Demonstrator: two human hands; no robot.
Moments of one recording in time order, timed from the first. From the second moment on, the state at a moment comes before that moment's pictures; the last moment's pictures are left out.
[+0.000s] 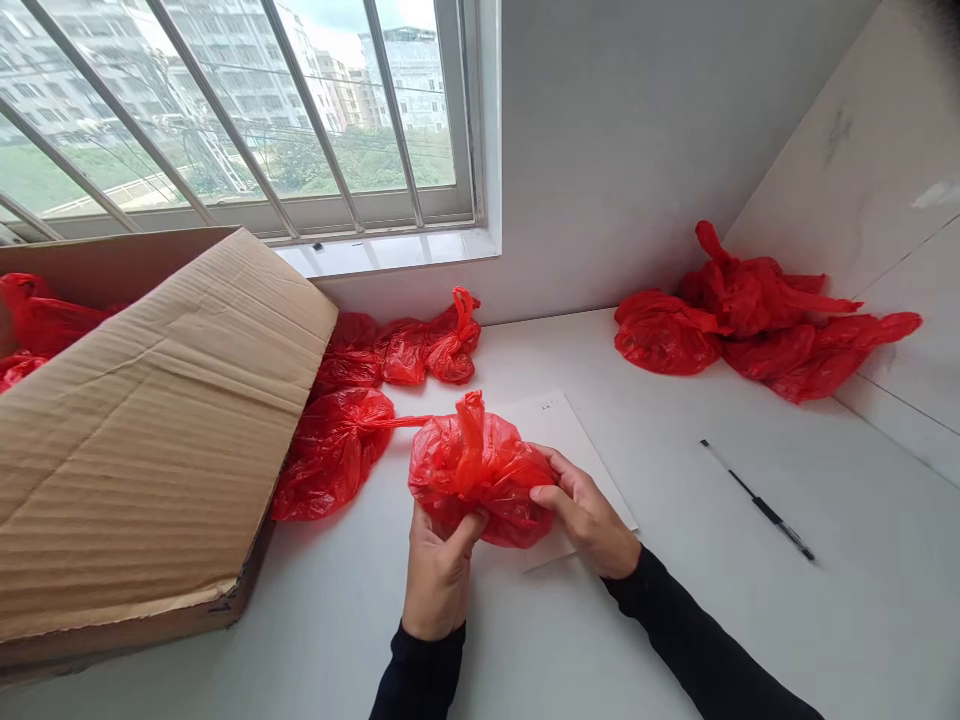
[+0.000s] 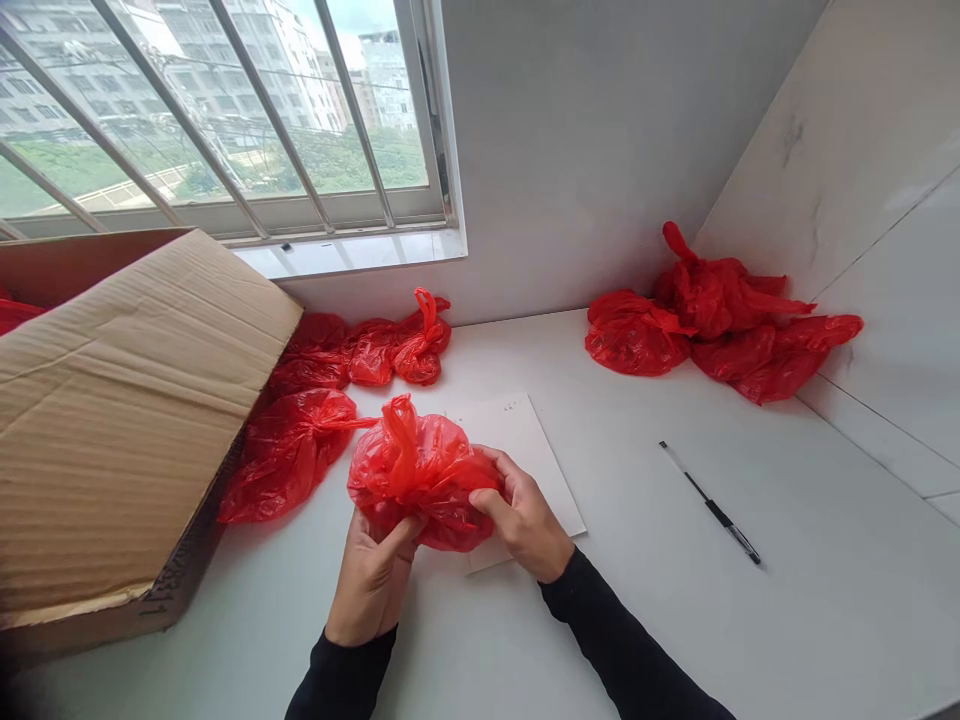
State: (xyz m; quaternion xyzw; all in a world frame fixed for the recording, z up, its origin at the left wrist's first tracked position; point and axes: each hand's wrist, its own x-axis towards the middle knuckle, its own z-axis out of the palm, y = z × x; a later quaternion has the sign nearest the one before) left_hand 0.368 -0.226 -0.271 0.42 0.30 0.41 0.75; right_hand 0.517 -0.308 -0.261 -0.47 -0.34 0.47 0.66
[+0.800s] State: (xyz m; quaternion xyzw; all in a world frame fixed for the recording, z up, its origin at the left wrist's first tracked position) left_hand 0.368 -0.226 -0.273 0.42 0.31 0.39 0.76; right_hand 0.517 -0.308 -0.265 -0.49 -0.36 0.47 0.64
